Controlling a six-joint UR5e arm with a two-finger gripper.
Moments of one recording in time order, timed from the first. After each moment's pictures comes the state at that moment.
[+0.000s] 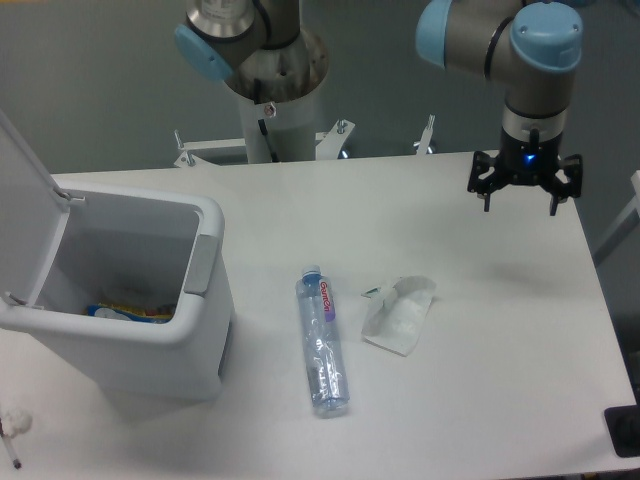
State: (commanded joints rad) arm 2.90 -1.80 -1.77 -0.92 1.53 1.11
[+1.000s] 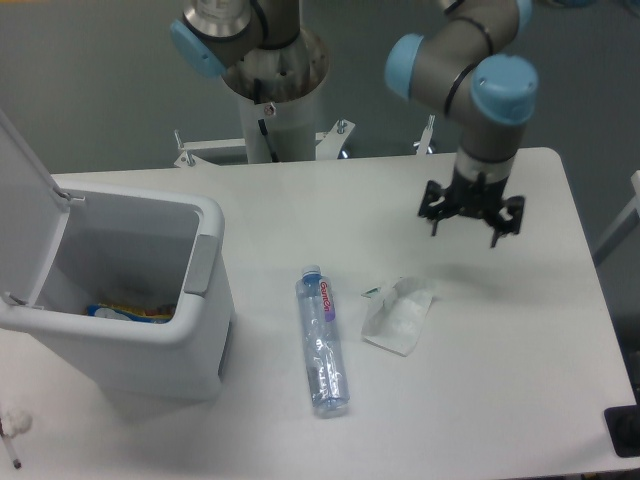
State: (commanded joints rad) arm 2.70 -1.88 -1.86 -0.89 1.49 1.05
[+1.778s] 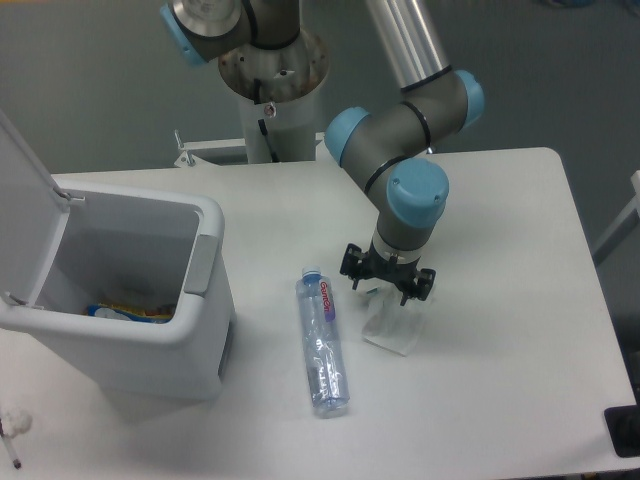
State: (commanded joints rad) arm 2.58 -2.01 -1.83 -0.89 1.49 0.91
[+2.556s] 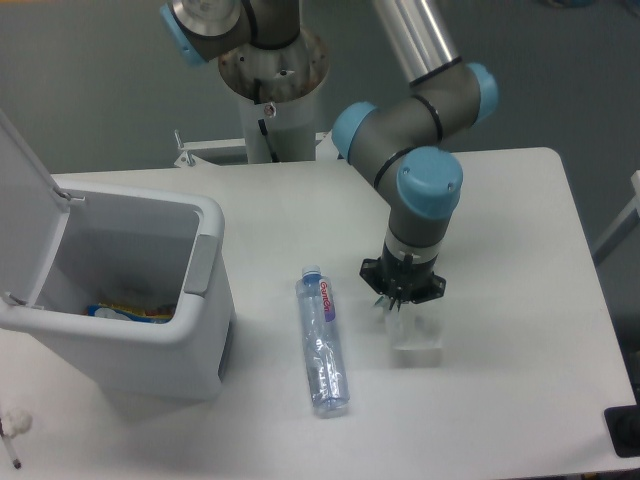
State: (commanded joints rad) arm 2.59 -1.91 -1.70 -0.90 1.38 0.78
